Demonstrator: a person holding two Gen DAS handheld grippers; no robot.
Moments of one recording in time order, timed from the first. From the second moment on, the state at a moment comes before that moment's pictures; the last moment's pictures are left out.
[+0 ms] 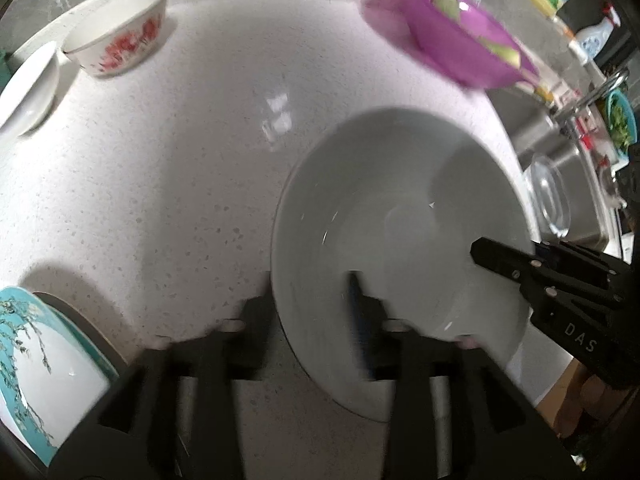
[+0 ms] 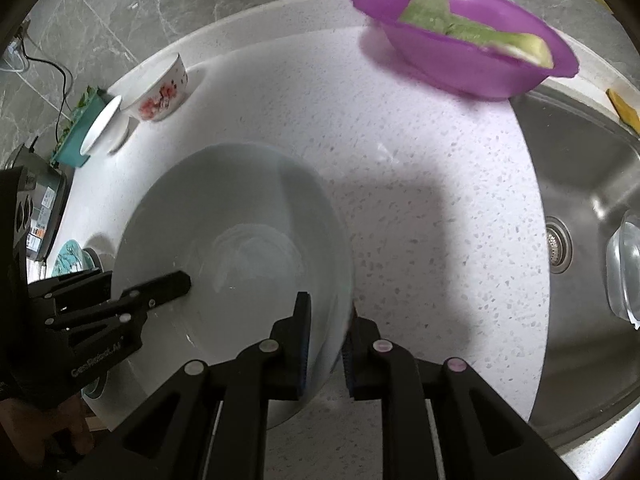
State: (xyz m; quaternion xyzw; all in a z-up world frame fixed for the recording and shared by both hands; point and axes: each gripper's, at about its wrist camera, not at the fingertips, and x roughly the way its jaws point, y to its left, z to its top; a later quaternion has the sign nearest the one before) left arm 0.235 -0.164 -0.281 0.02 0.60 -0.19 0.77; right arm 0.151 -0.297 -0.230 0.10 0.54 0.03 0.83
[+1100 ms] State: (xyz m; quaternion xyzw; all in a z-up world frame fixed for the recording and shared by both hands) left arm 0.449 0.177 -0.185 -0.01 0.56 -0.12 0.82; right arm 0.354 -0.086 -0.114 0.25 0.54 0.15 0.79
